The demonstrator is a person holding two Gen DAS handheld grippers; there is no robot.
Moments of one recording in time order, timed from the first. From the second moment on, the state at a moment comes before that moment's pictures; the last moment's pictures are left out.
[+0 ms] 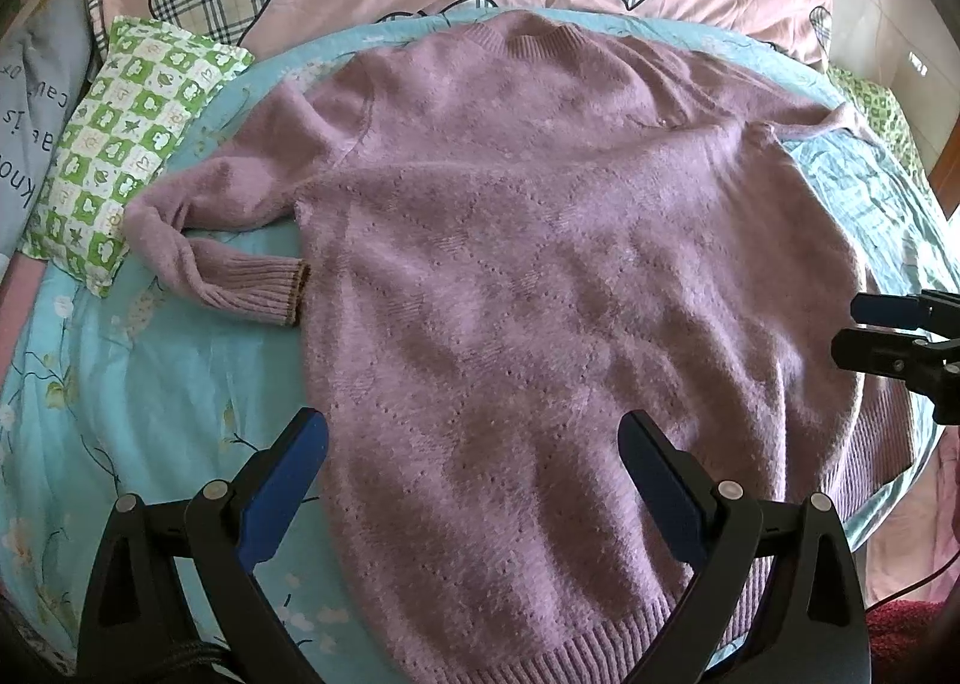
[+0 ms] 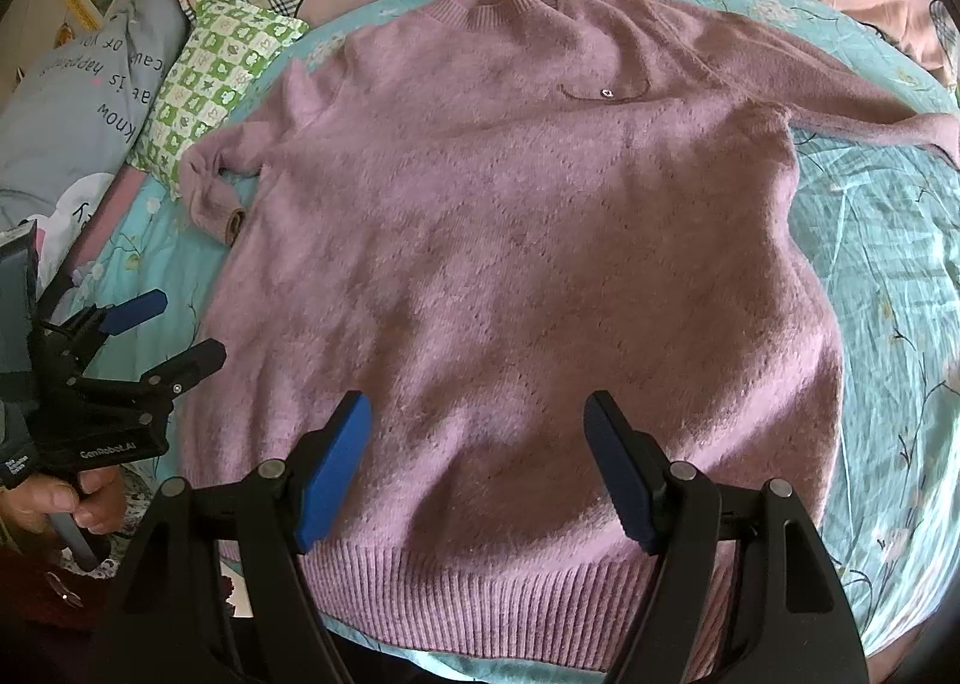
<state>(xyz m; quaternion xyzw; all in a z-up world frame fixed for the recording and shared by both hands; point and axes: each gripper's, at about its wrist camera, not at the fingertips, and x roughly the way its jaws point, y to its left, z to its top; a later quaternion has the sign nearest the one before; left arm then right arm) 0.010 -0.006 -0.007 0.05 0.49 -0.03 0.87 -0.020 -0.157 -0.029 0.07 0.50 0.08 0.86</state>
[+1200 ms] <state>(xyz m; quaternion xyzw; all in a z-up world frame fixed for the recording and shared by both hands) 0.093 0.001 -0.010 0.07 0.50 -0.01 0.86 0.062 -0.198 -0.006 0.05 0.51 0.06 0.85</state>
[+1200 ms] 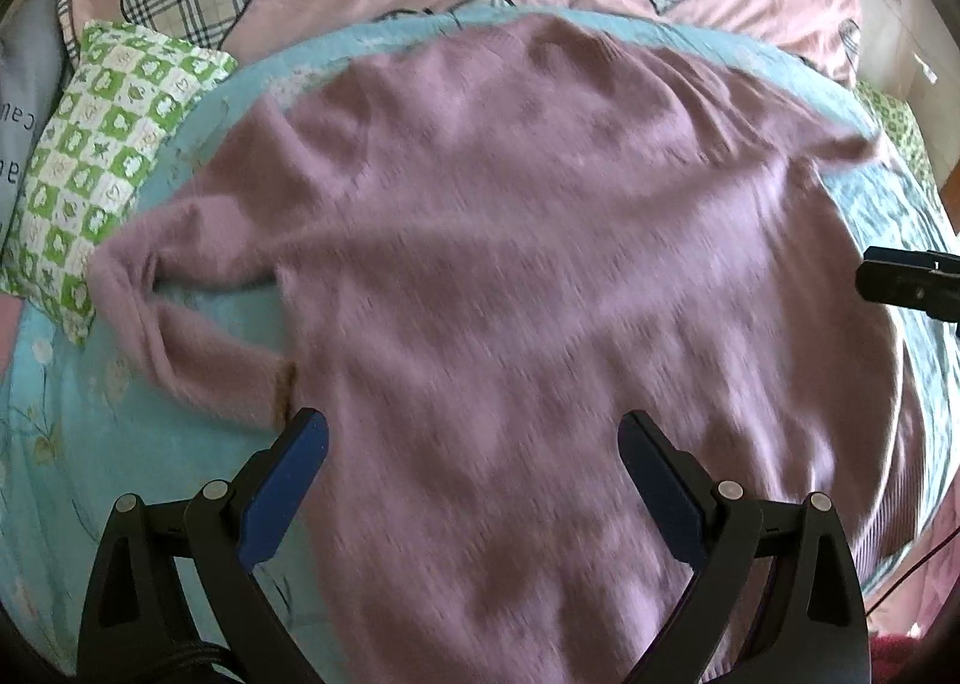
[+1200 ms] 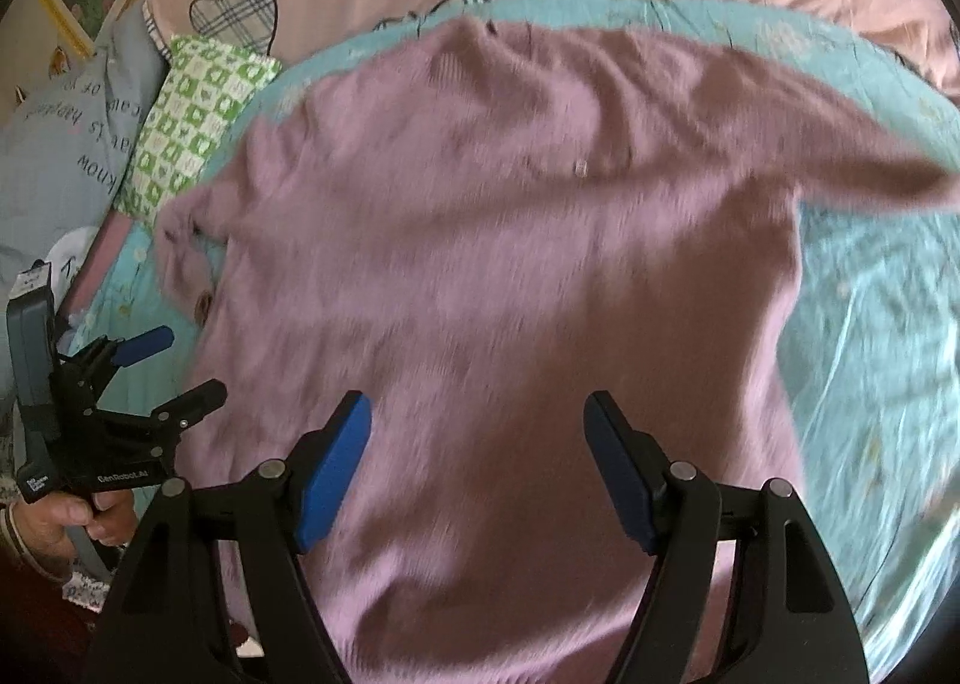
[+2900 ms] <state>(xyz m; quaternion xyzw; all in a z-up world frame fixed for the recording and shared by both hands) 0.452 0.080 -0.034 0.08 0.51 -0.06 0.86 0.350 -0.351 0.016 0.03 0.44 0.04 0.90</state>
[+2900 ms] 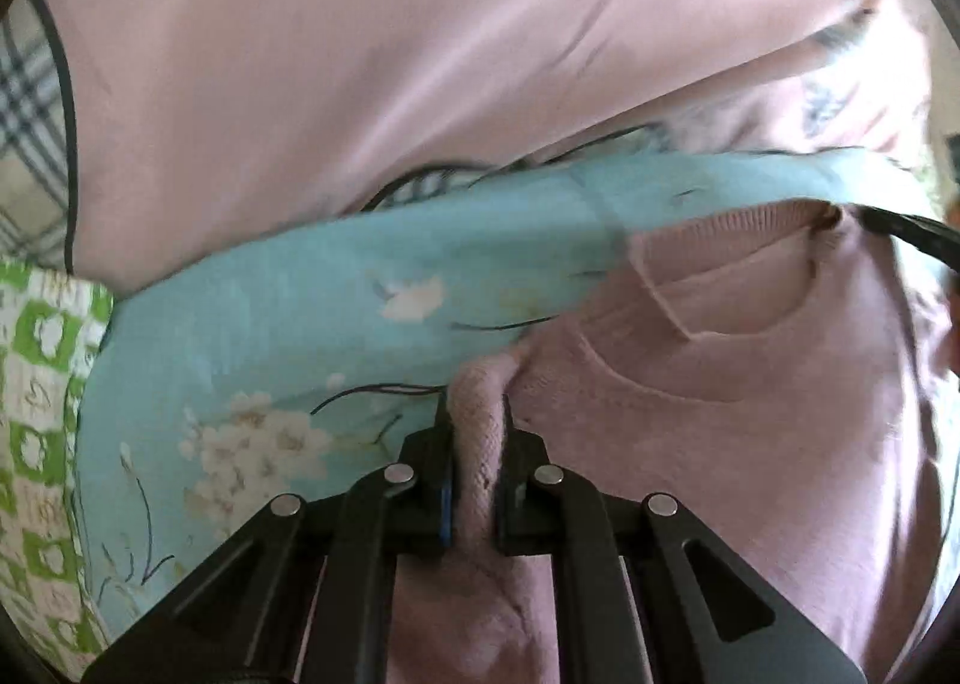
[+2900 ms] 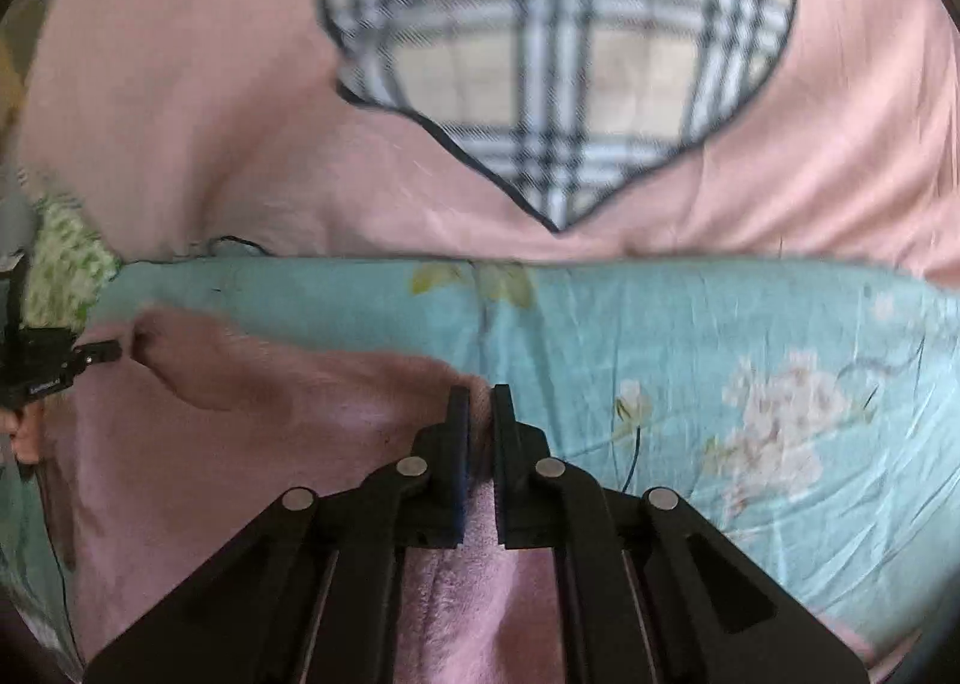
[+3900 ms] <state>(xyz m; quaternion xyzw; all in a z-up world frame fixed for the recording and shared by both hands) 0.317 -0.018 -0.049 -0.05 0.55 -0.07 0.83 0.094 -0.618 0.035 0.36 0.32 -0.30 0.82</state>
